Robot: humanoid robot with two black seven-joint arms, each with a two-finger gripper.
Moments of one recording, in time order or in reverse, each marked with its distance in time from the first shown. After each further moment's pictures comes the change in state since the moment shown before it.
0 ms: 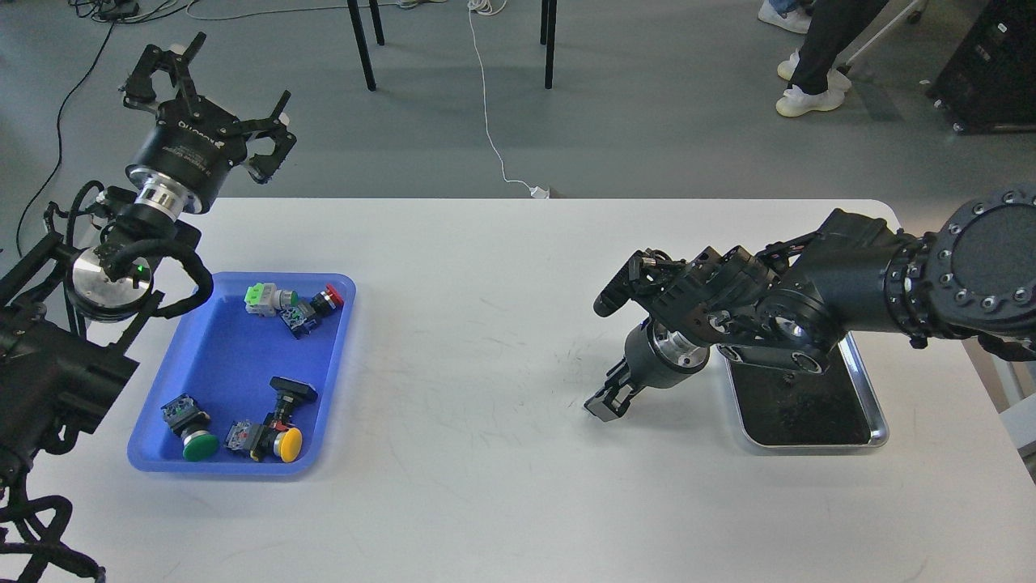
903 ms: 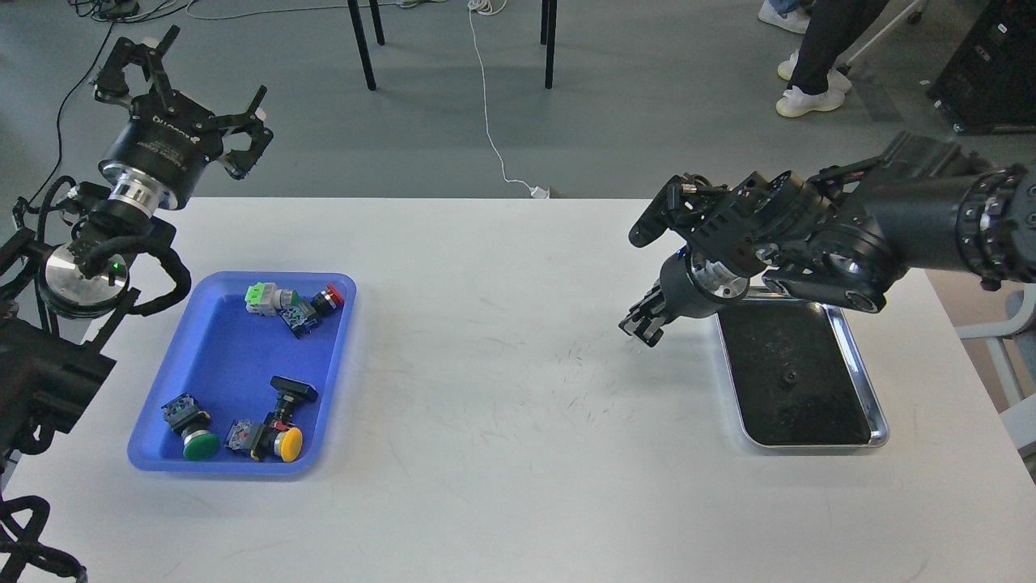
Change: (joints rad) left arm 0.002 0.036 -0.001 0.000 0.000 0.001 -0.002; right arm 0.168 -0.158 -0.025 0.038 -0.049 -0.036 0.028
